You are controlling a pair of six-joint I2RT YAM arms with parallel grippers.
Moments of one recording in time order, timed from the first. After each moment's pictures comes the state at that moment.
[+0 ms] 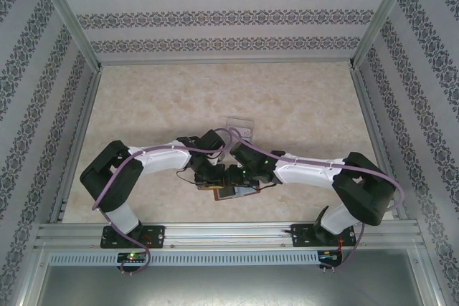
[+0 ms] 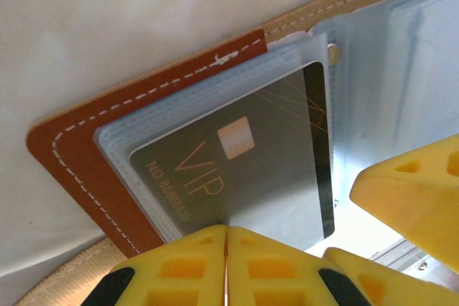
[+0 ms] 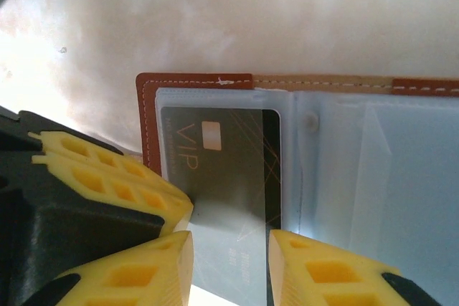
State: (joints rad) left arm -0.75 1.69 0.92 -0.57 0.44 -0.72; right arm 0.91 1.53 0.76 -0.30 -0.23 0.89
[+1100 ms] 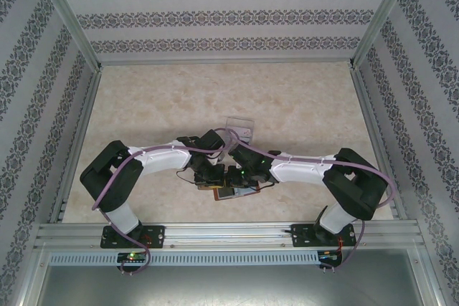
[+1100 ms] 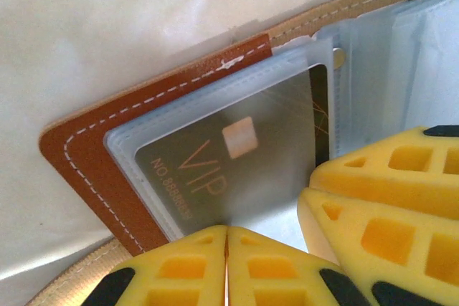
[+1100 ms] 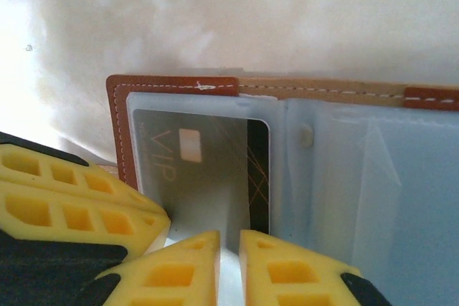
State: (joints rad) left arm -0.75 1.69 0.93 -0.57 0.43 -0.71; right arm 0.91 1.59 0.76 -0.28 -0.25 0.89
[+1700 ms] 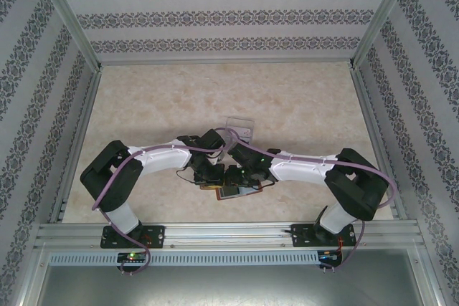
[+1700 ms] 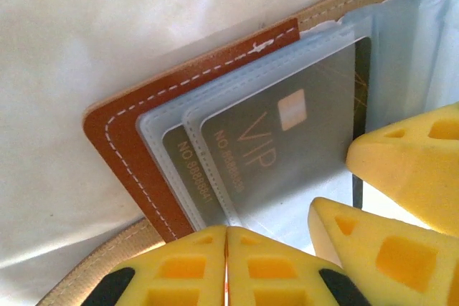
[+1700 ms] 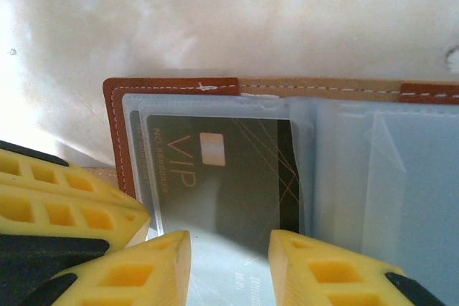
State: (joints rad) left arm -0.75 1.69 0.94 -0.60 0.42 -0.71; right arm 0.90 1.58 0.79 -0.35 -0.21 0.88
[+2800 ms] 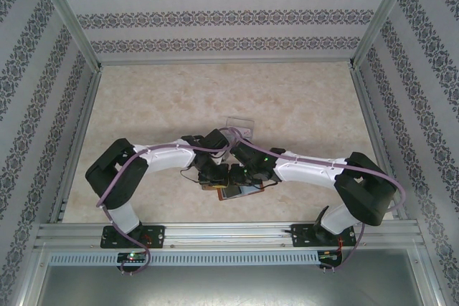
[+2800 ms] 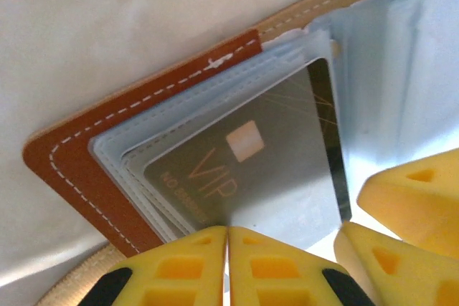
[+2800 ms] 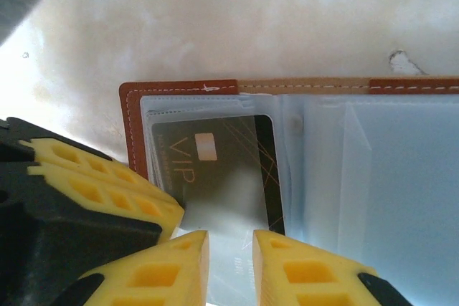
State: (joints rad) left arm -0.77 1.74 0.97 -0.57 0.45 -0.72; right arm 0.90 1.52 0.80 -0.41 -0.17 0.86
